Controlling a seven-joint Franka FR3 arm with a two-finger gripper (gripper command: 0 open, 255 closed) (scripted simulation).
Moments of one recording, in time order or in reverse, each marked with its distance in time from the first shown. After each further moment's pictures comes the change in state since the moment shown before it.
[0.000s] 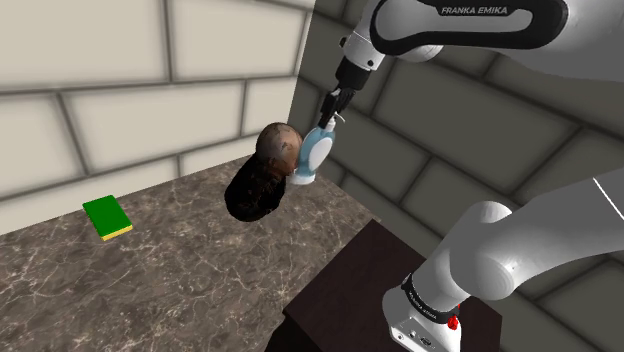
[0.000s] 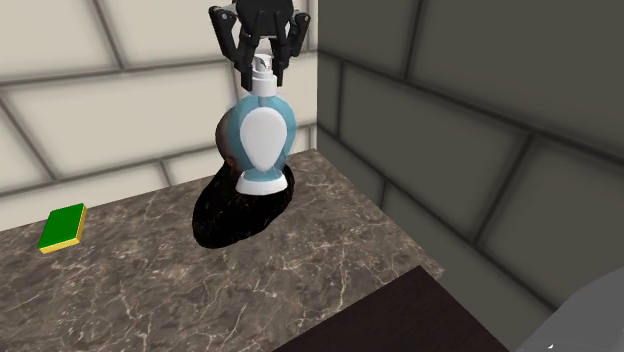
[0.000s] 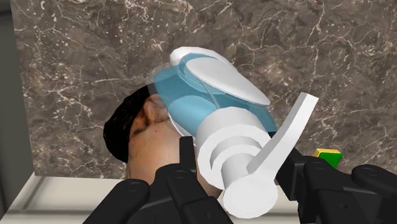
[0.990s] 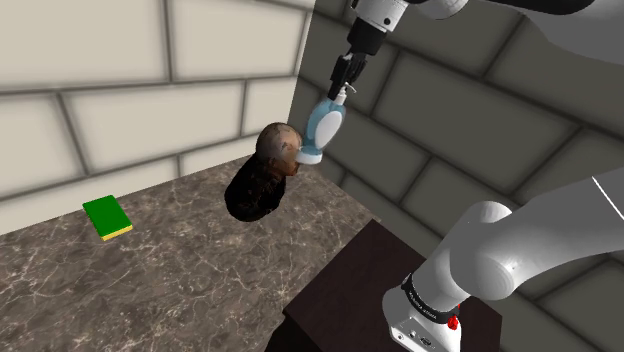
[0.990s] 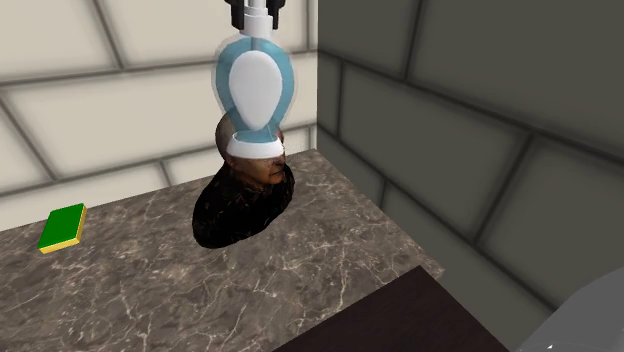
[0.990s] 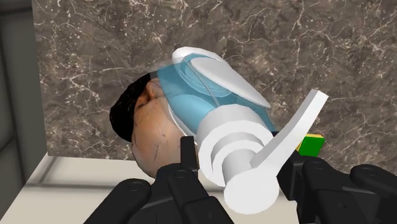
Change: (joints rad) arm 0.002 0.004 0.003 0.207 -0.003 -0.202 0.019
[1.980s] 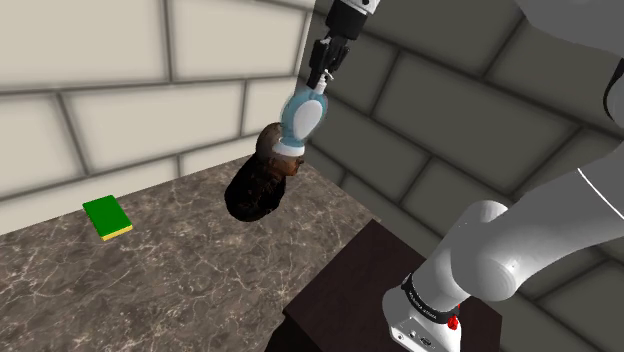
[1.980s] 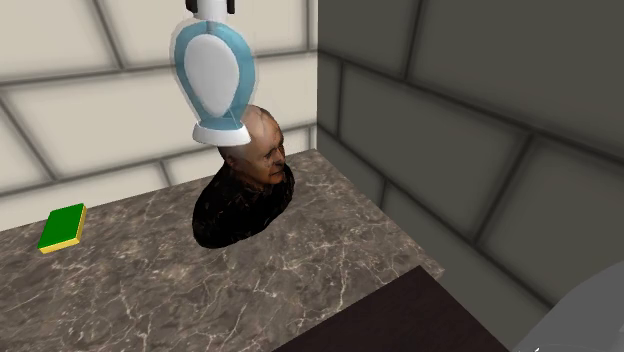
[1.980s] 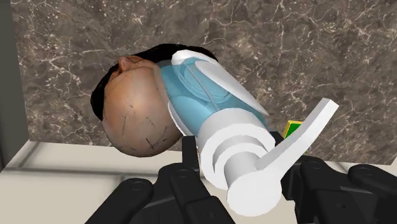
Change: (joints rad) arm 0.033 0.107 0.060 0.140 0.017 -0.028 0.088
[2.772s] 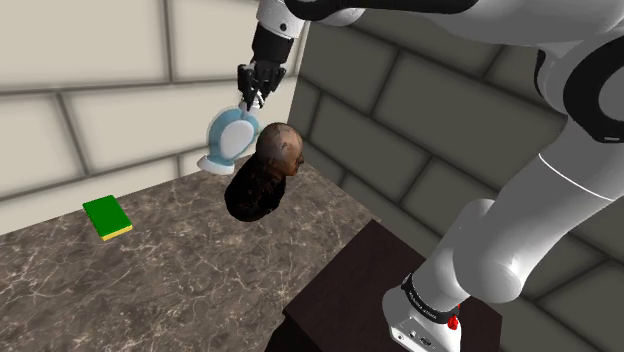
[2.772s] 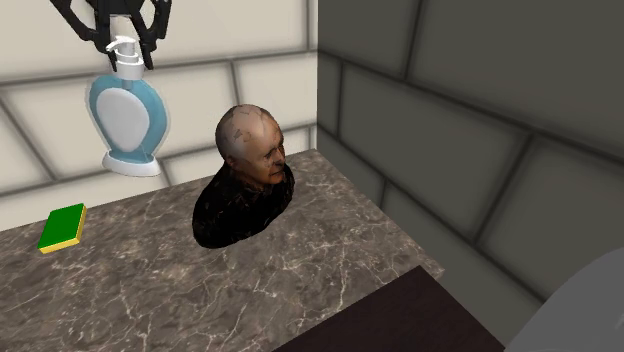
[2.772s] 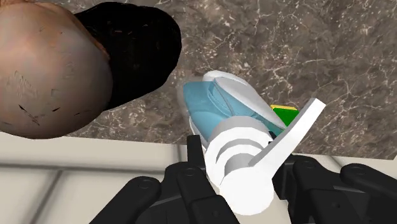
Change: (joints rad) arm 0.078 0.270 0.127 0.090 -0.010 0.196 0.193
